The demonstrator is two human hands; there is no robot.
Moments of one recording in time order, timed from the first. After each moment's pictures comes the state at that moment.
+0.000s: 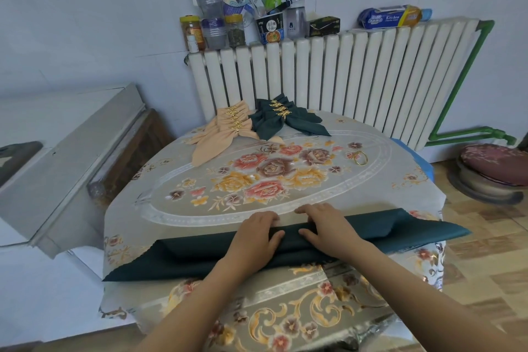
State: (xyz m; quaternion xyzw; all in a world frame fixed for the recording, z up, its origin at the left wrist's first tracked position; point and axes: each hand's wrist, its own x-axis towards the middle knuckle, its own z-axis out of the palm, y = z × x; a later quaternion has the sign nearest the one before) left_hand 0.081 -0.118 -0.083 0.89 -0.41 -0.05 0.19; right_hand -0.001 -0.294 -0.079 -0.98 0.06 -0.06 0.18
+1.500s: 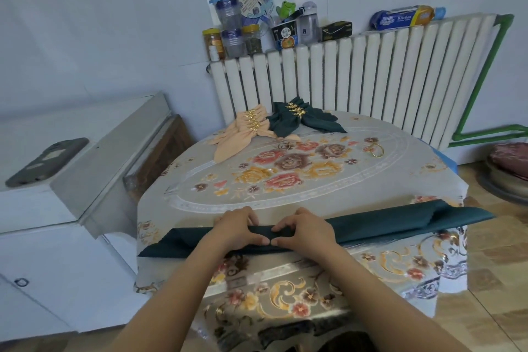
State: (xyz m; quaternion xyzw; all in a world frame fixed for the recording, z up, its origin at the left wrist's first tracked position) left_hand 0.093 -0.053 -0.057 0.94 -0.26 -0.18 0.11; right_hand -0.001 -0.206 -0.082 -0.95 0.12 -0.01 0.28
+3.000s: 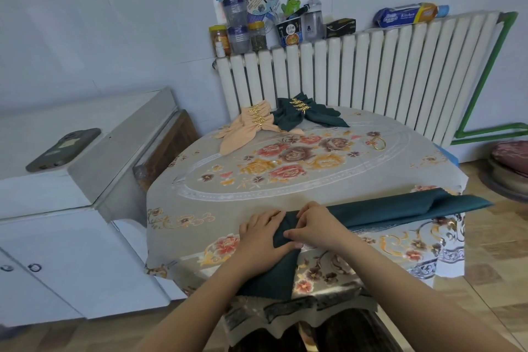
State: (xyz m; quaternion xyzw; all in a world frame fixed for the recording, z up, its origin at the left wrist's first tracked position) left_hand 0.029 -0.055 -0.090 0.92 -0.36 -0.08 0.11; right_hand -0.024 -0.207 -0.073 -0.92 0.11 0.00 0.36
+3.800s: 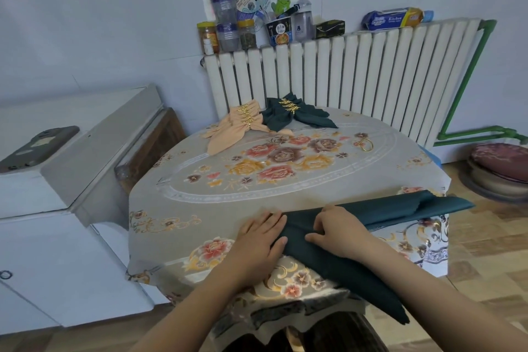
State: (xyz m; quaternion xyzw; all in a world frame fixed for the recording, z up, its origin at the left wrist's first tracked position) left_hand 0.026 -0.062 -0.096 0.89 -0.43 -0.08 0.08; right_hand -0.055 -0.238 -0.061 -0.99 0.11 0.01 0.13
